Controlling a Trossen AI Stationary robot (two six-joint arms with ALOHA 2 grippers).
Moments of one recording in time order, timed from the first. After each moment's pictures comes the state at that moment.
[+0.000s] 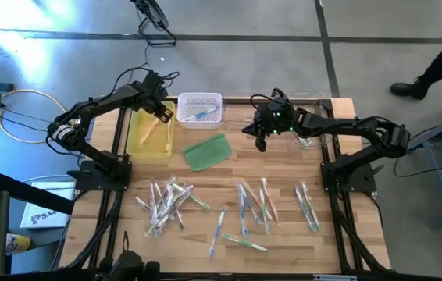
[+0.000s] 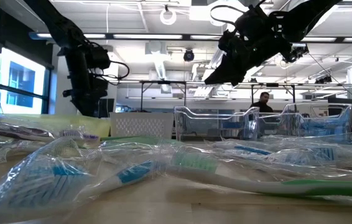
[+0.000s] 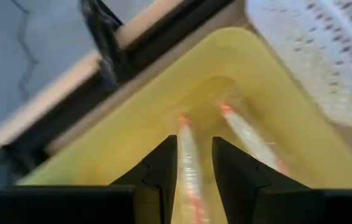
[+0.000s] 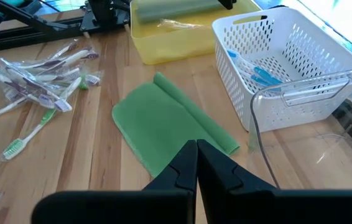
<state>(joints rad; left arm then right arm) 1.00 1.45 0.94 -0.58 -0.12 0.11 -0.48 1.41 0.78 0.12 -0.34 -0.06</state>
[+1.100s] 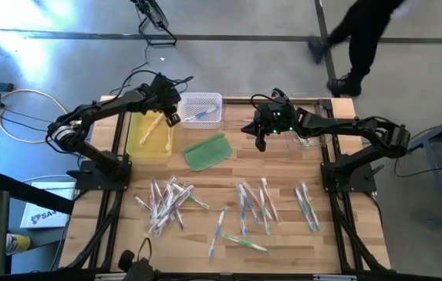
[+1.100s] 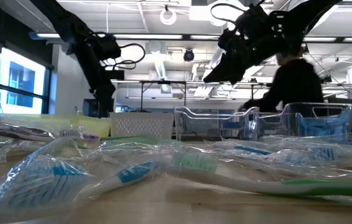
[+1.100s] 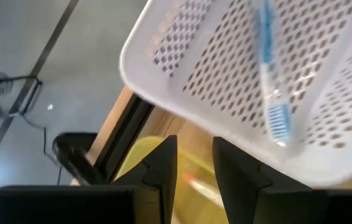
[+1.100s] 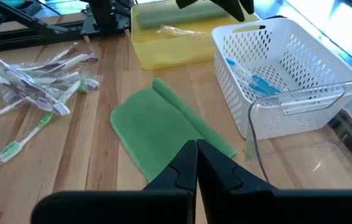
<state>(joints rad) 0.85 1.44 0.94 -0.40 -0.08 0.42 -0.48 1.41 0.78 0.15 -0.34 -0.07</state>
